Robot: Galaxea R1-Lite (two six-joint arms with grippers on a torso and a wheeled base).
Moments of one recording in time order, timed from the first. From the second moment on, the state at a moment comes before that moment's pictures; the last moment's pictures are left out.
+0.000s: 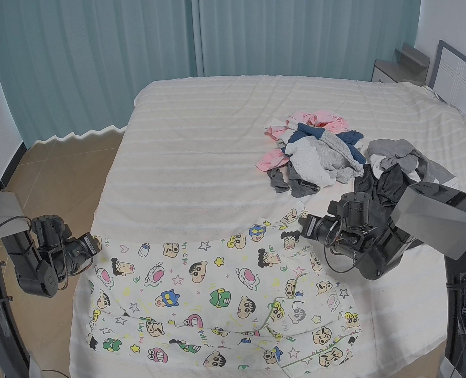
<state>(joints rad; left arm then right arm) 0.18 2.24 -0.56 -1.22 -0.19 -0.45 0.35 2.41 -1.03 -1.06 0.07 0.49</state>
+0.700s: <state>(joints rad) 0.23 2.10 -0.25 -1.23 -0.29 -0.24 0.30 2.25 -0.51 -1.40 0.29 0.44</state>
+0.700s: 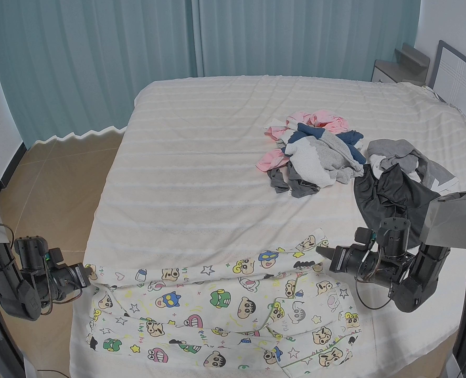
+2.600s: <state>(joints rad) 0.30 2.30 -0.02 -1.30 -0.35 0.03 0.30 2.37 -0.12 -1.53 0.38 0.29</state>
